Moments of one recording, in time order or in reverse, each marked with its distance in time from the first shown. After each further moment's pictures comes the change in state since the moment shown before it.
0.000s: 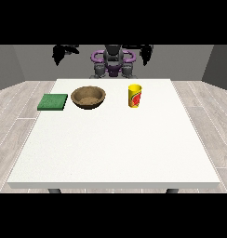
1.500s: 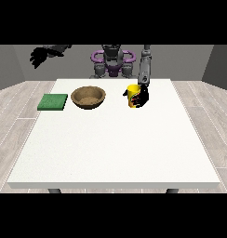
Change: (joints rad) left arm -0.246 0.044 0.275 0.863 -0.046 0.117 -0.730; right arm -0.199 -0.175 -0.142 0.112 -0.123 0.139 -0.037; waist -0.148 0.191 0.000
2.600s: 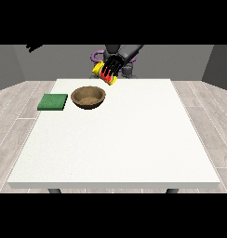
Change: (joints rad) left arm -0.317 -0.082 -0.590 0.169 -0.774 0.376 0.851; right arm -0.057 -0.047 -0.029 0.310 -0.049 0.050 0.113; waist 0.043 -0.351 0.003
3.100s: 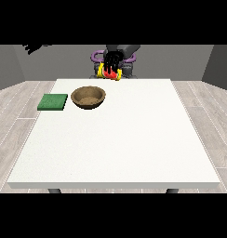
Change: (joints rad) left arm -0.082 -0.002 -0.207 0.052 -0.265 -0.172 0.249; right arm 0.050 -0.030 -0.038 0.089 0.005 0.030 -0.049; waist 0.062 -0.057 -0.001
